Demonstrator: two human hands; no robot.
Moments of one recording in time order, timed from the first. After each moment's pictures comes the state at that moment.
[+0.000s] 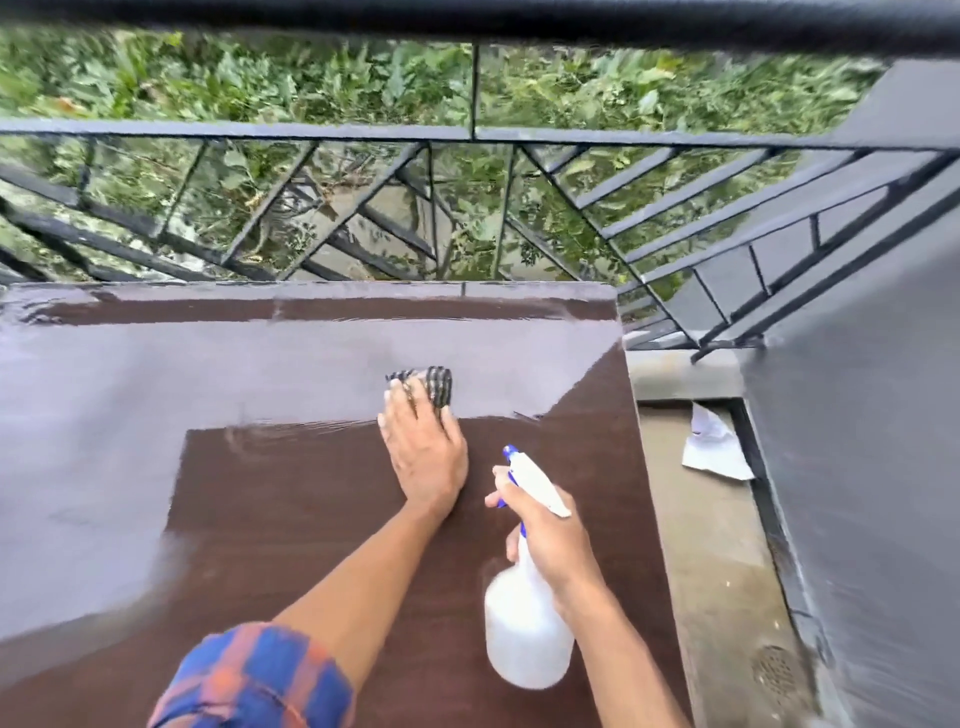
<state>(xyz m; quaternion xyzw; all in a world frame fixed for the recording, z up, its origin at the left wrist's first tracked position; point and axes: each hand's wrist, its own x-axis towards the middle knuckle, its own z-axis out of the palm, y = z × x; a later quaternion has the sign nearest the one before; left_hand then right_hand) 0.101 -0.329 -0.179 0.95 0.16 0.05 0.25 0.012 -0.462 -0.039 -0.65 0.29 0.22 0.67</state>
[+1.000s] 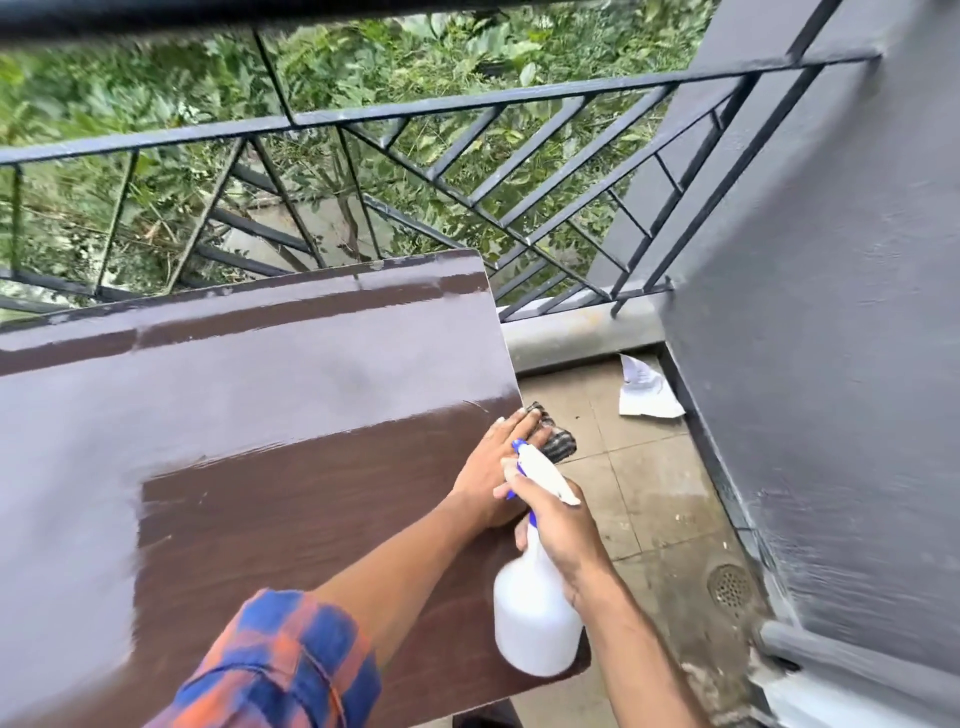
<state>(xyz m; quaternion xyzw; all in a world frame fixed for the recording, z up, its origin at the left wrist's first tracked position) 0.028 -0.514 -0.165 0.89 -0.38 -0.18 0.17 -0.059 -0.598 -0.045 -0.61 0.35 0.13 0.70</state>
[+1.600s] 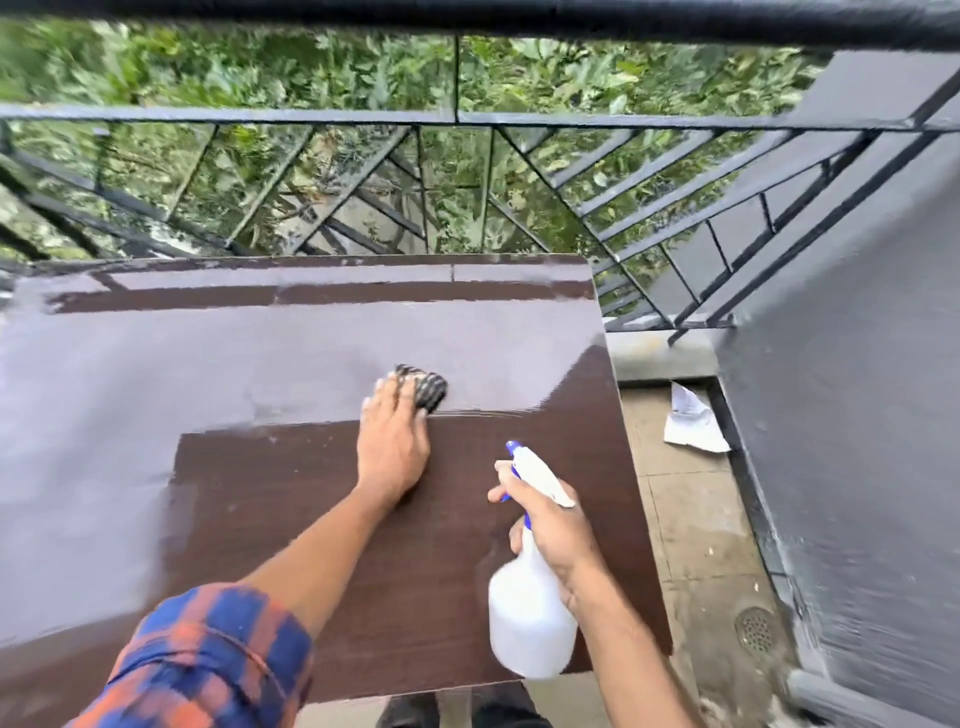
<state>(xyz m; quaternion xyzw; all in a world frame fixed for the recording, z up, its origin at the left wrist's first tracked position) 0.038 -0.274 -0.174 0.98 -0.01 0.01 0.21 -0.069 -0.467 -0.027 -0.63 0.29 0.18 0.69</state>
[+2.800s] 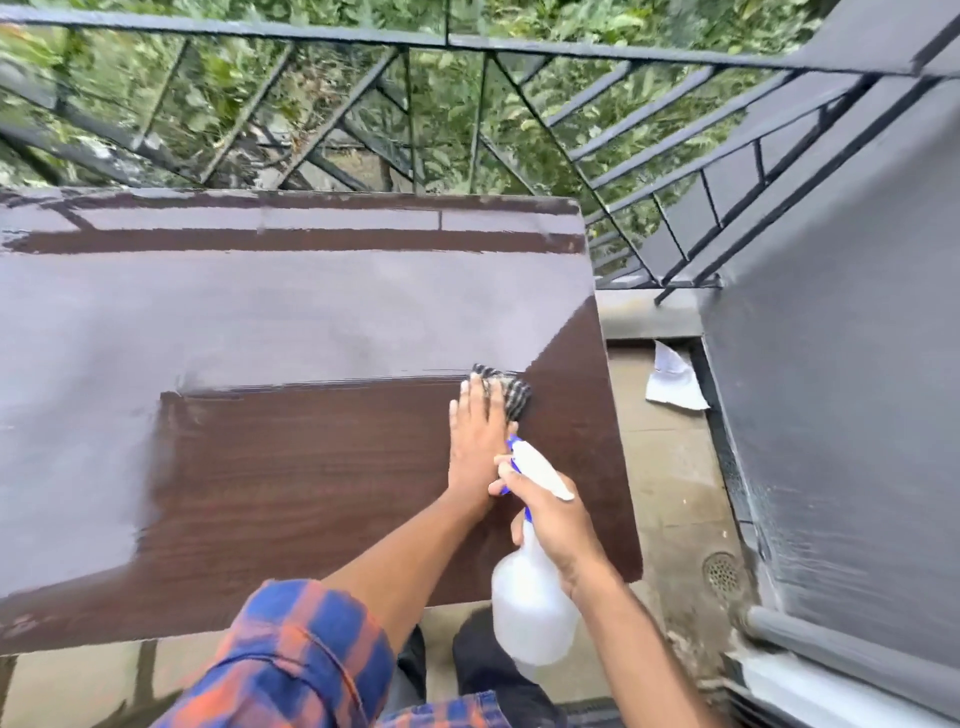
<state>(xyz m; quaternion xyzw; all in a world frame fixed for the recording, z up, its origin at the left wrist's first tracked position) -0.053 -0.397 -0.179 0.95 -0.07 -0.09 0.28 -0.131 -0.481 -0.041 -0.66 0.29 0.21 0.66</state>
